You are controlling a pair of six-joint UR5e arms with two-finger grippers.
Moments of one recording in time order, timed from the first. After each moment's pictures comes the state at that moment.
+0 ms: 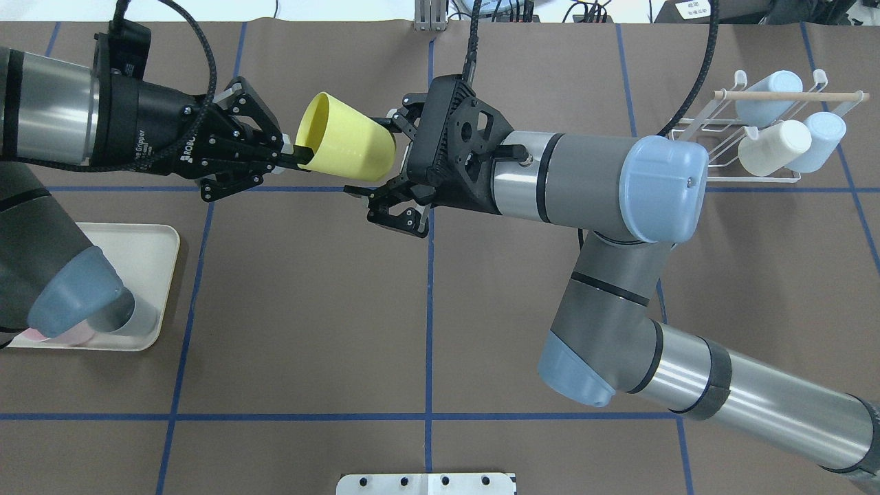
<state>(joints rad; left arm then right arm) -0.85 -1.97 -1.99 -2.47 -2.22 -2.10 0.55 -0.93 1.78 -0.57 1.72 0.07</state>
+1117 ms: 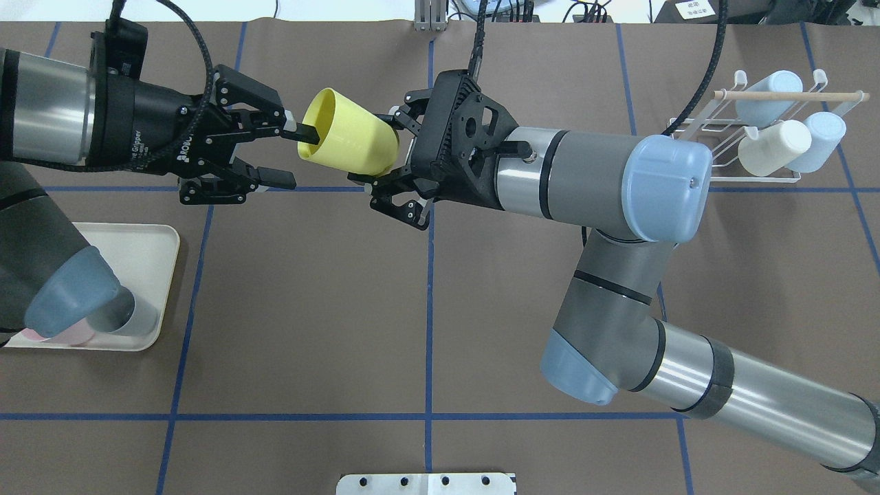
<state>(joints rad) -0.87 -1.95 -1.99 -2.47 -2.22 -2.09 0.57 -0.94 1.78 -0.59 1.68 0.07</state>
